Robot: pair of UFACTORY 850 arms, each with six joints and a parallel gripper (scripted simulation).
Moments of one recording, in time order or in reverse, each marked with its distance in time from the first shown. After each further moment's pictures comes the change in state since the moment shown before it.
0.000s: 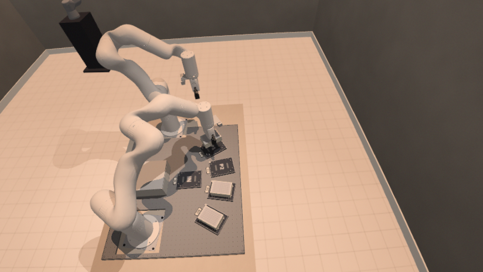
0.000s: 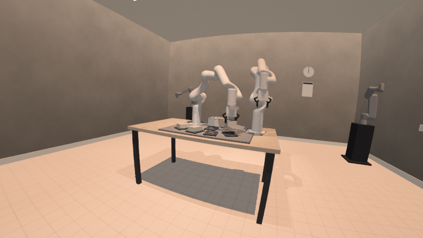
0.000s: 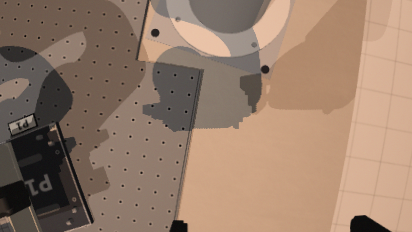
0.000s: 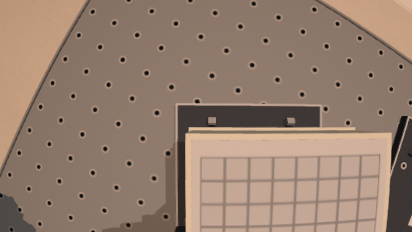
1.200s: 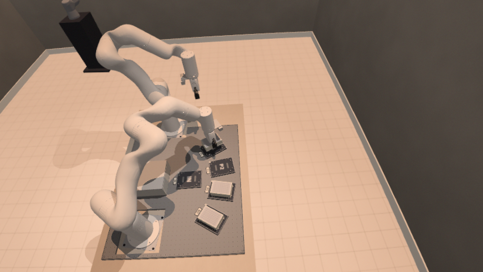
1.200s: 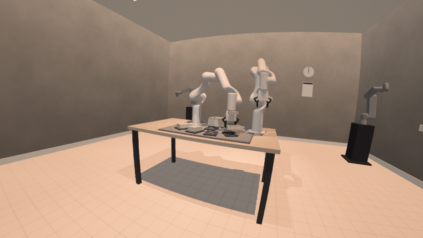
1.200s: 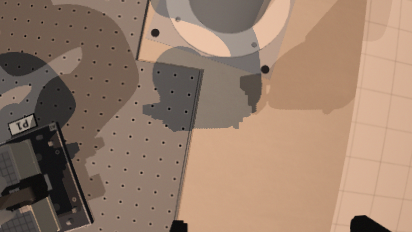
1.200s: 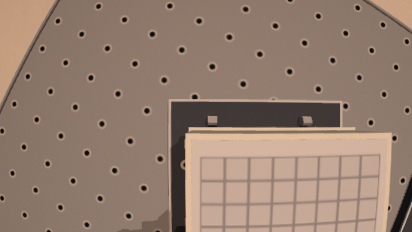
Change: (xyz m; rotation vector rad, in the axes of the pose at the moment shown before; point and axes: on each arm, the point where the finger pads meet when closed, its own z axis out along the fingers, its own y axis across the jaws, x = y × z) left arm 0.000 0.000 0.000 0.000 0.000 0.000; right arm -0.001 0.000 0.040 0.000 0.000 0.000
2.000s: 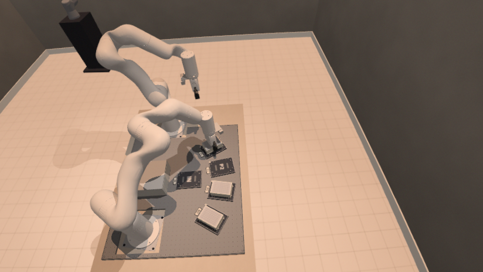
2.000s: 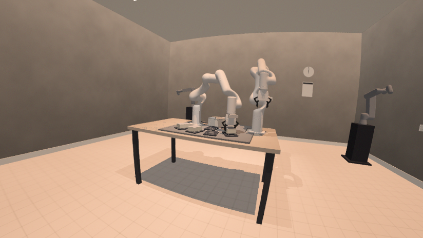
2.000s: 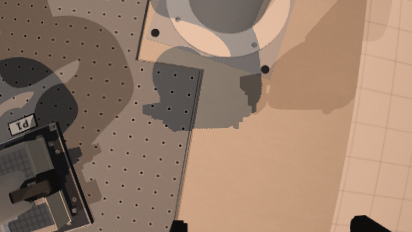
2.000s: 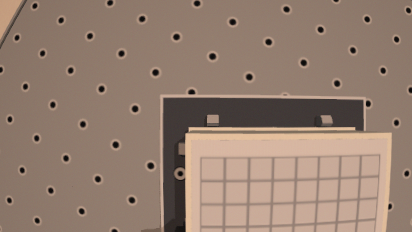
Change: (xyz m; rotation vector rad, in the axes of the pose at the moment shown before) left arm 0.000 0.000 0.000 0.000 0.000 0.000; right arm 0.000 0.000 0.034 0.000 0.000 0.000
